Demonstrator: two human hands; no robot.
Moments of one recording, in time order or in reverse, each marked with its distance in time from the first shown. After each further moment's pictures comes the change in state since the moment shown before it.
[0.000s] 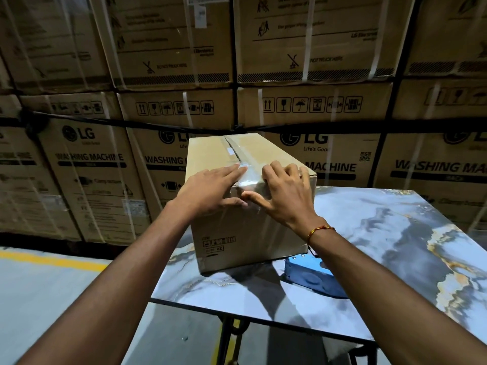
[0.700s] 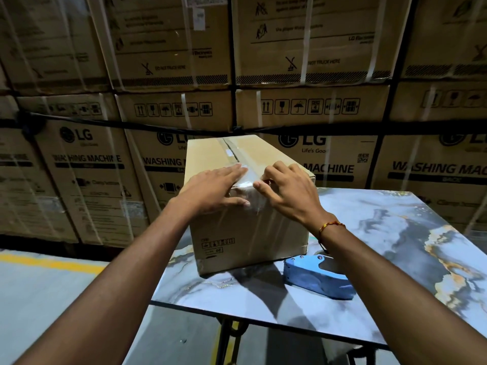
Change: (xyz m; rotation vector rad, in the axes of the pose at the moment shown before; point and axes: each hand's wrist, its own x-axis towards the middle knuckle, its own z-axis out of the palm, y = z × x) left_hand 0.011 -0.002 0.001 -0.073 -0.058 -0.024; right_hand 0.008 0.016 -0.007 0.160 -0.055 -0.021
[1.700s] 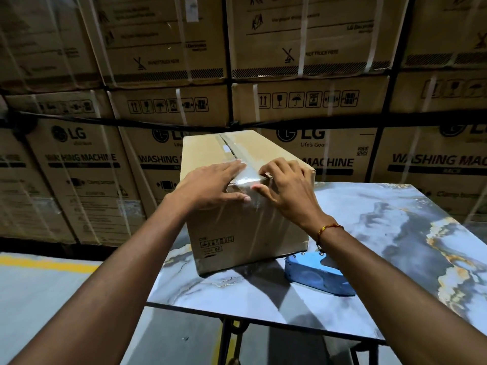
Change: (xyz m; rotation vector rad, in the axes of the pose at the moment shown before) left_hand 0.005 -0.004 0.000 -0.036 -0.039 -0.005; right_hand -0.006 0.002 0.014 -0.040 0.032 0.014
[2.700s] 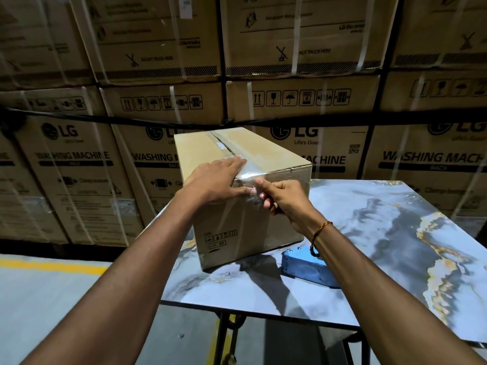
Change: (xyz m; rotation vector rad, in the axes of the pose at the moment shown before) left_hand 0.014 0.020 0.005 0.056 0.059 -0.033; right_hand -0.017 -0.017 -0.013 1.139 -0.196 0.705
